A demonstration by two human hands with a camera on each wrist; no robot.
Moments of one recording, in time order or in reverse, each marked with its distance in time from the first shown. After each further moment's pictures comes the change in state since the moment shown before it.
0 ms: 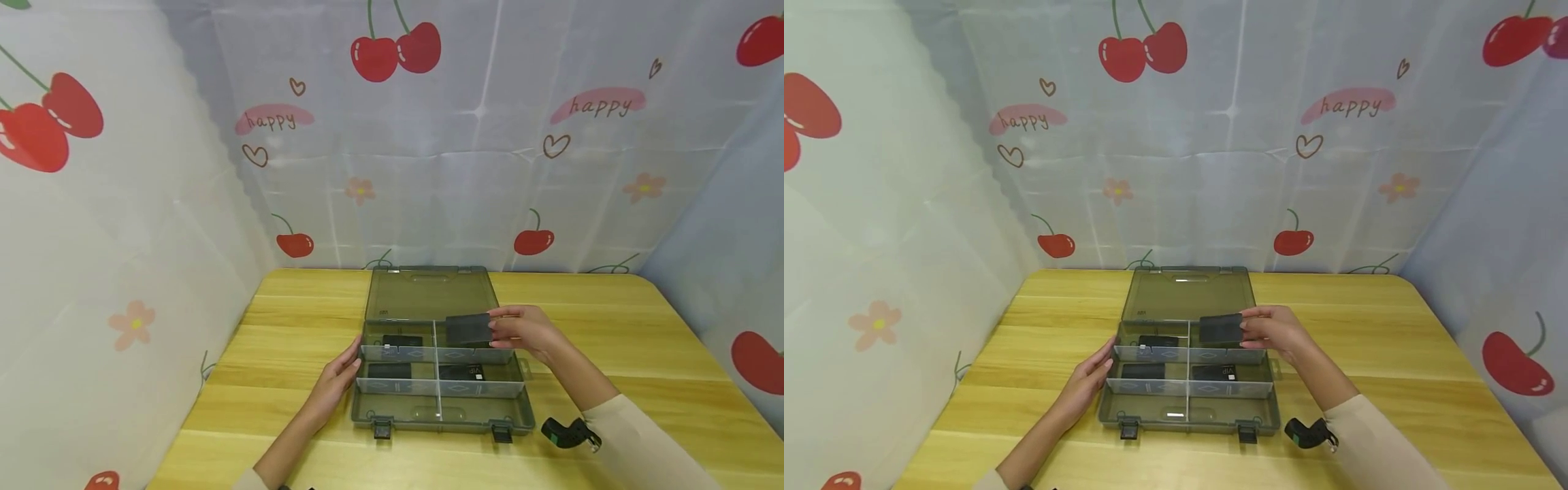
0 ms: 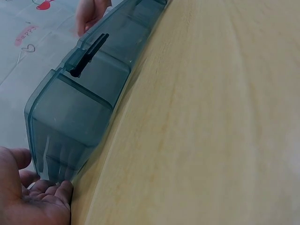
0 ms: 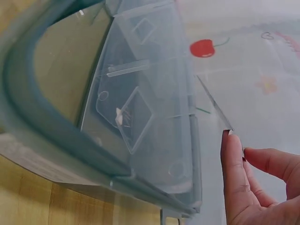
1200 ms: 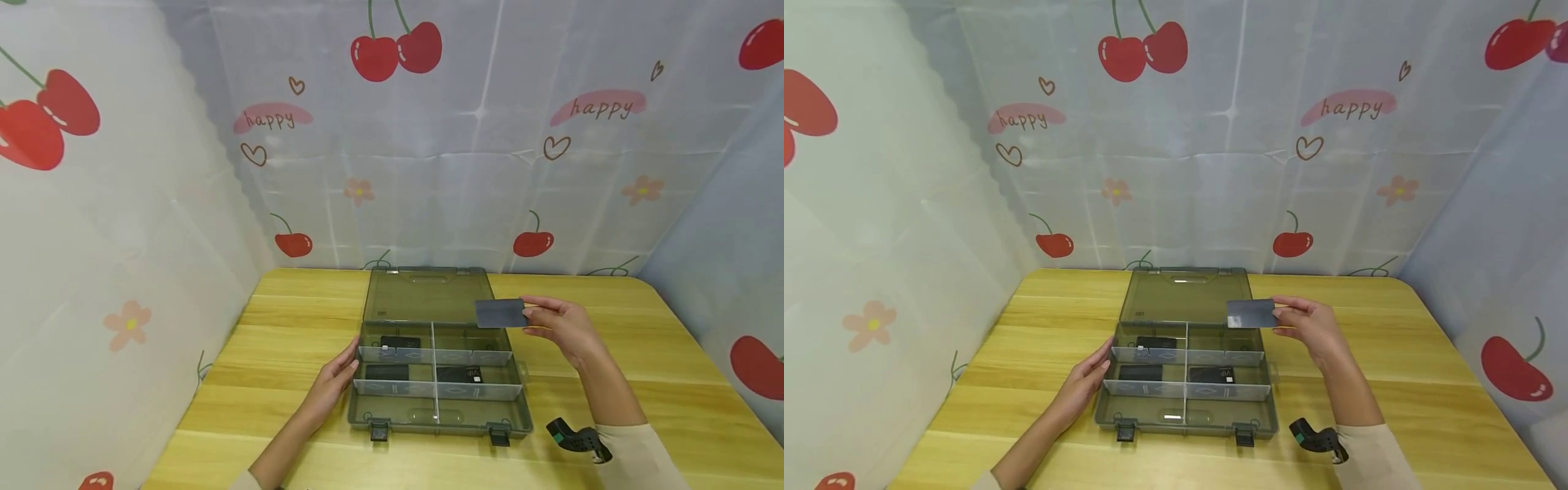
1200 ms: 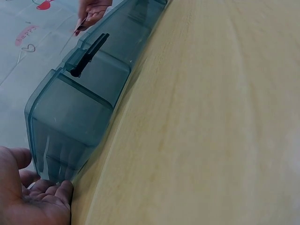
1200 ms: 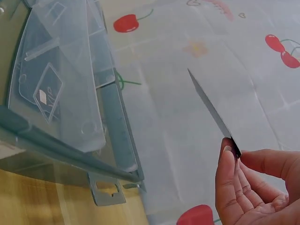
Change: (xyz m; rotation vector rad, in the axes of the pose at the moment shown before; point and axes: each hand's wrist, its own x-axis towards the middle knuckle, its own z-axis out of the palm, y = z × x) left_hand 0.000 -0.002 -0.001 0.012 -0.010 0.013; right_hand -0.029 -0.004 -0.041 0.079 0.149 -0.205
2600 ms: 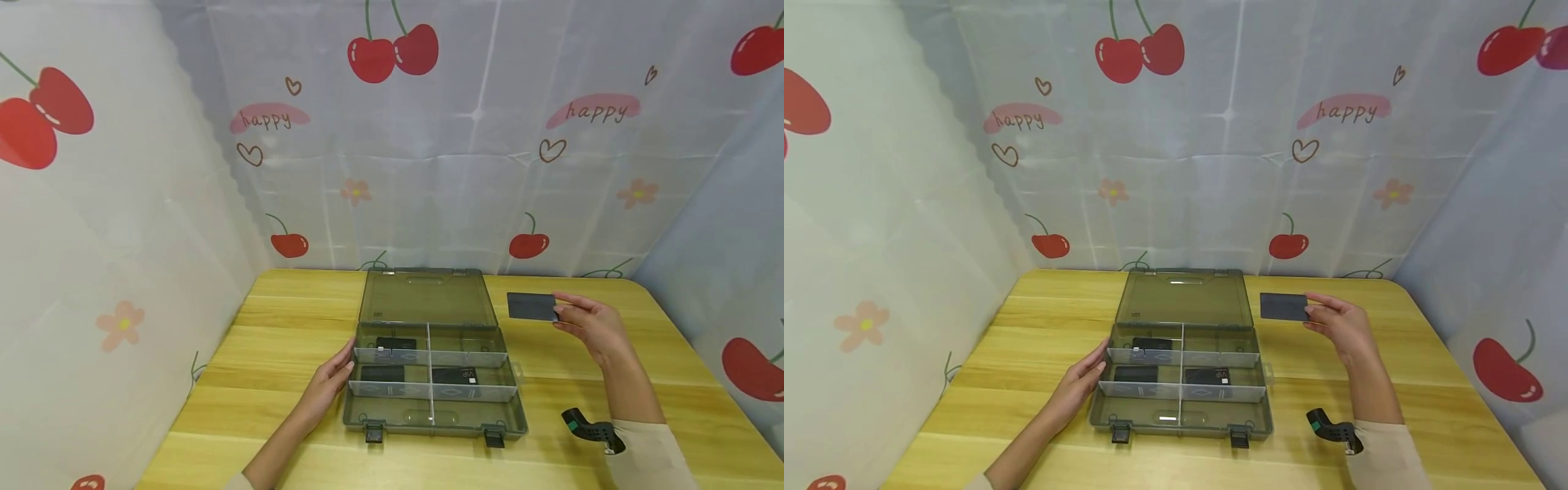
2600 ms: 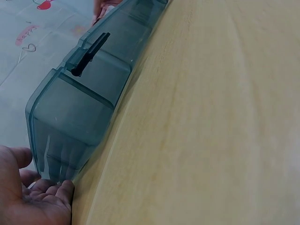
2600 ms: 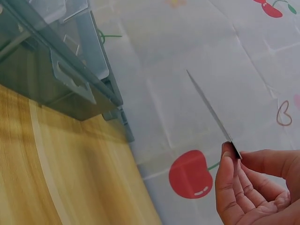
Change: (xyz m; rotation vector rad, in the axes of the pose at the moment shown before) left_hand -0.001 0.004 0.001 0.019 0.016 -0.025; right_hand -0.001 0.010 -0.056 0.178 0.079 -0.078
